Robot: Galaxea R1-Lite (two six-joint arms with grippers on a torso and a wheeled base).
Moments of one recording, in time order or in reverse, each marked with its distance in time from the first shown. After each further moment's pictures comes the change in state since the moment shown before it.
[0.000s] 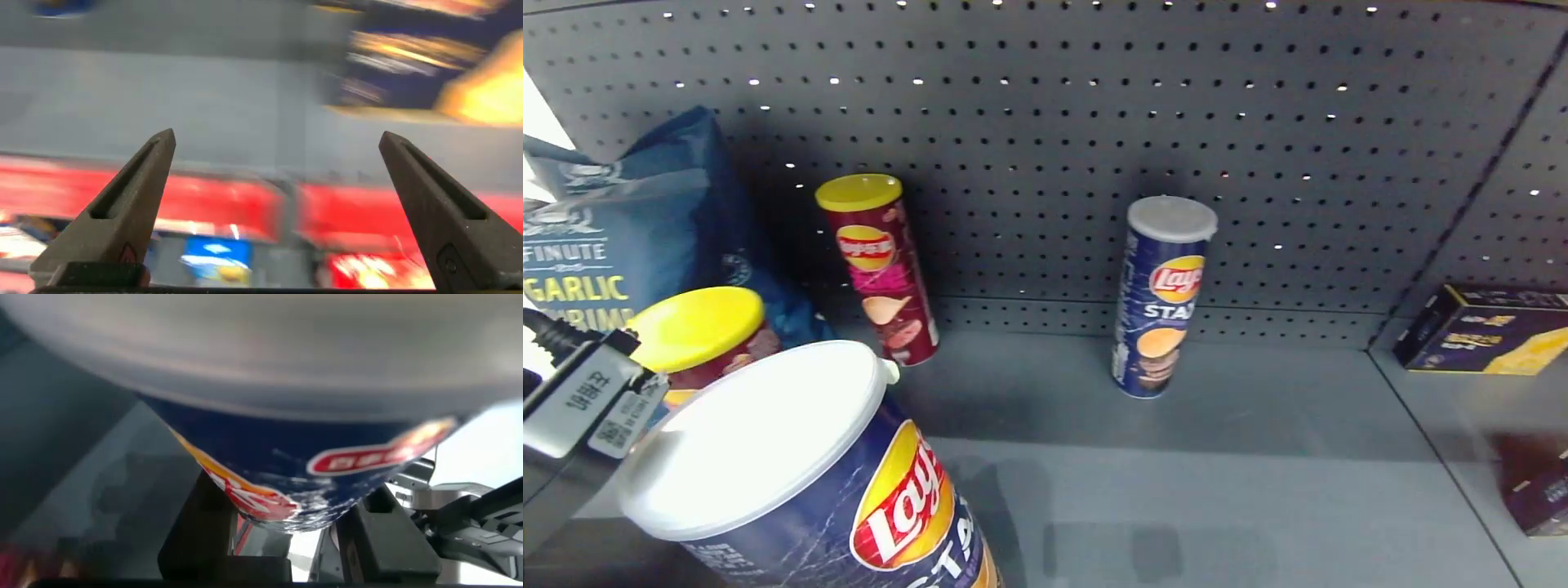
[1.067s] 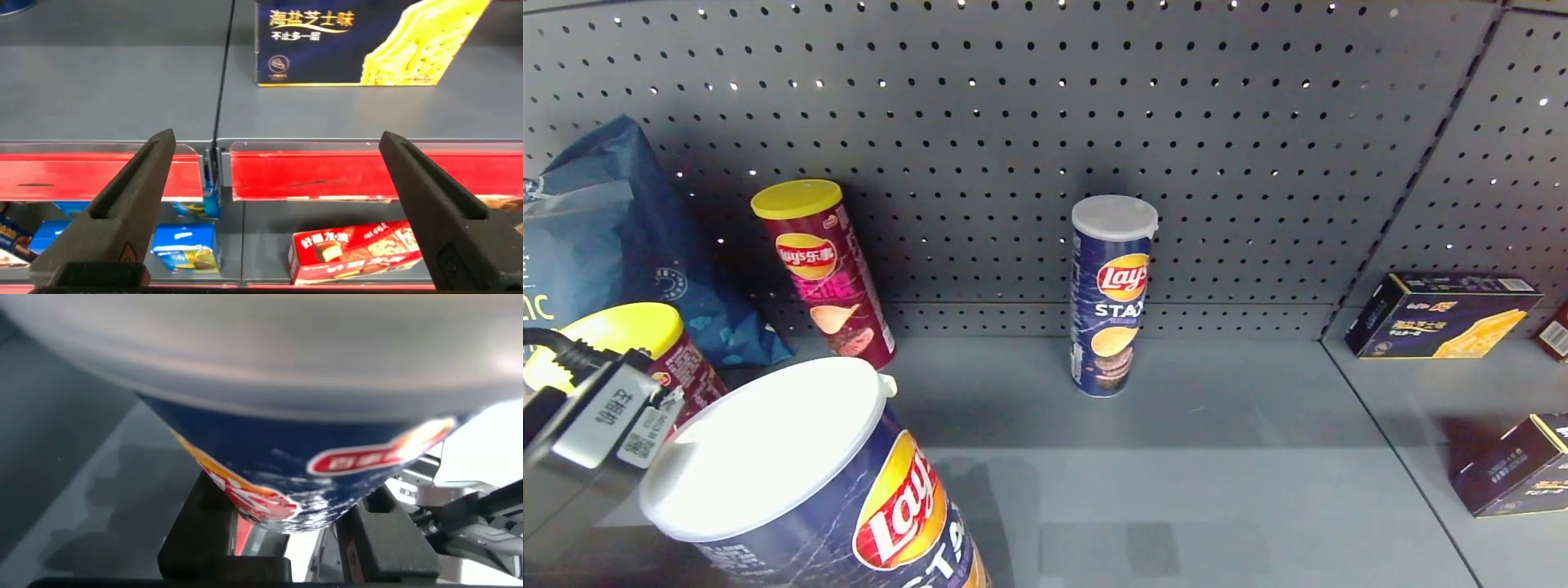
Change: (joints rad) left arm 0.028 -0.006 0.034 -0.004 0.002 -0.004; right arm 0.000 0.000 0.000 0.000 0.000 0.001
